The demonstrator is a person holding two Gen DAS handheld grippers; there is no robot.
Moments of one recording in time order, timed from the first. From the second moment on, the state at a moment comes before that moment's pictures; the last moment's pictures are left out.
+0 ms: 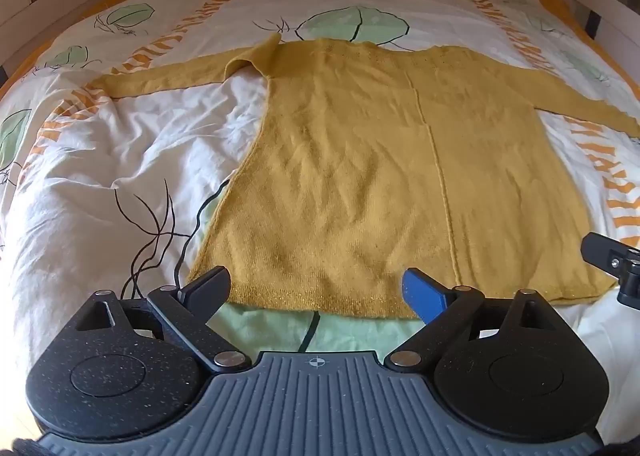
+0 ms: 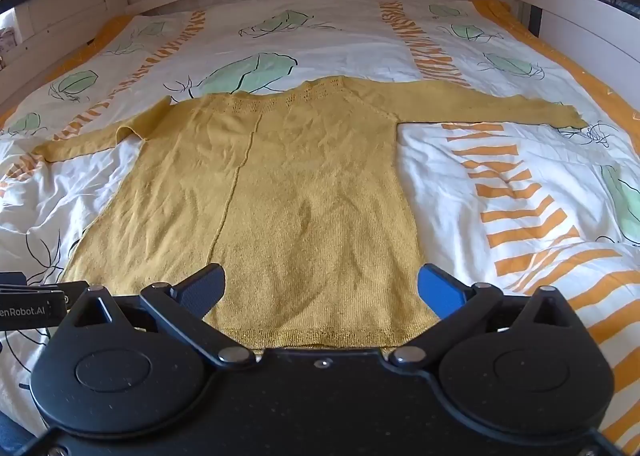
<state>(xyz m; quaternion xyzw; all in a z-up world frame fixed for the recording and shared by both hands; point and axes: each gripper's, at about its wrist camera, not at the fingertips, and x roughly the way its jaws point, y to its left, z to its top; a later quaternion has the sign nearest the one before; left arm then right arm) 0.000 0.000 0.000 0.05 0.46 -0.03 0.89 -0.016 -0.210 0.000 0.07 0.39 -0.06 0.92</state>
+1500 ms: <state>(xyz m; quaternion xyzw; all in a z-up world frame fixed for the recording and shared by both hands) 0.000 0.005 -0.015 0.03 0.48 -0.03 0.88 -0.010 -0.208 -0.015 0.08 0.43 -0.07 0.90</state>
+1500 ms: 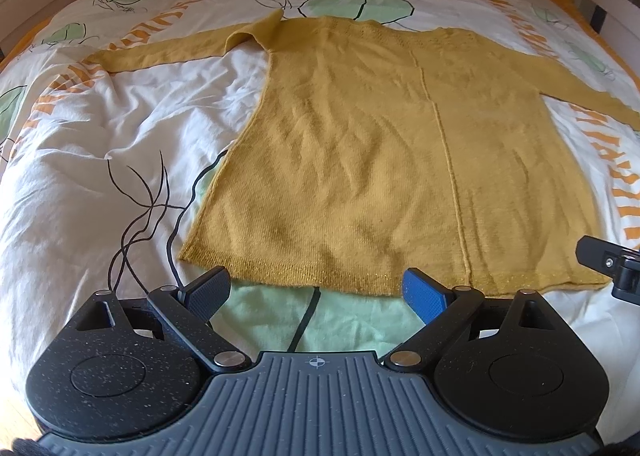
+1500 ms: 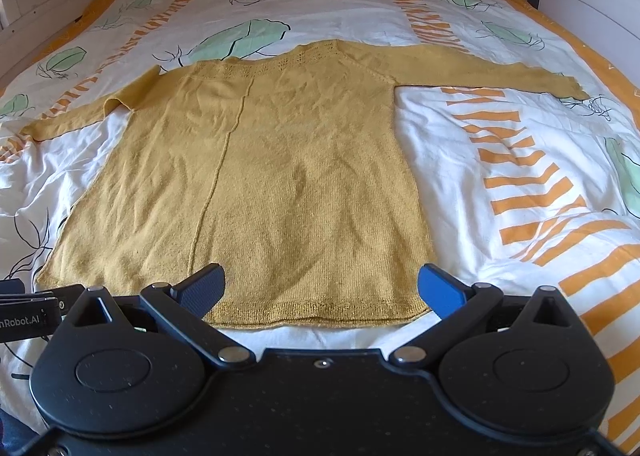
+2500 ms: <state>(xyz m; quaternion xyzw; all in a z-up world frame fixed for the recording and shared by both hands) 0.011 0.004 -0.023 0.04 0.50 -0.03 0.87 0.004 -0.203 -0.028 0.08 0.46 -0.05 0.88</state>
